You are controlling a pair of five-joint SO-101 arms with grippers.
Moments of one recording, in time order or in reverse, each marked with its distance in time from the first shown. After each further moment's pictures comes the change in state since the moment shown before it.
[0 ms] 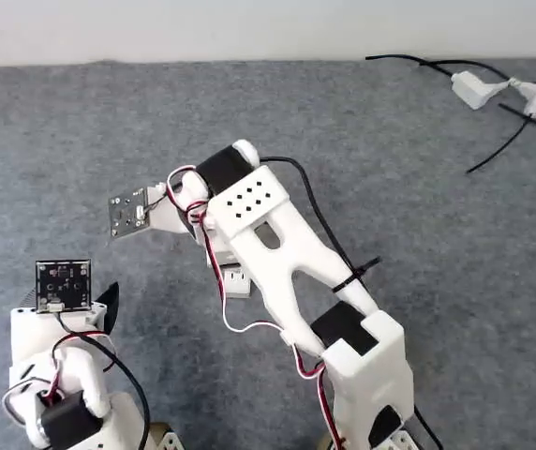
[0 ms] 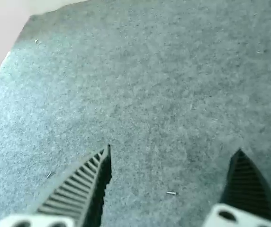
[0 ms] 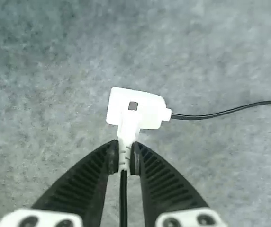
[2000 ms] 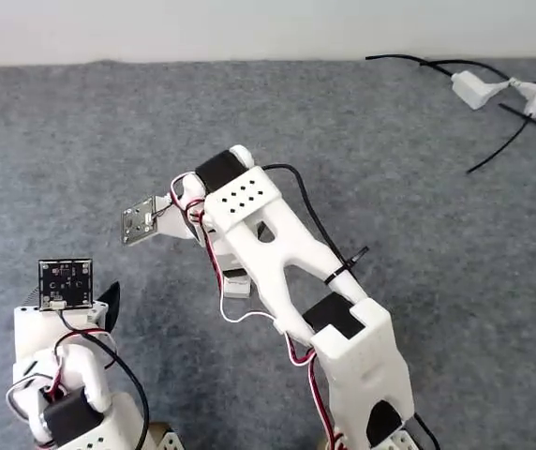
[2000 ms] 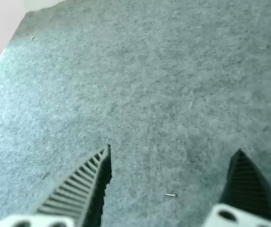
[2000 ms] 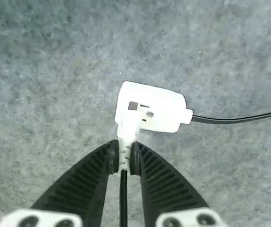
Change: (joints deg) left arm 0.0 0.0 4.0 -3.7 0.0; right arm 1.8 5.5 1.0 0.0 0.5
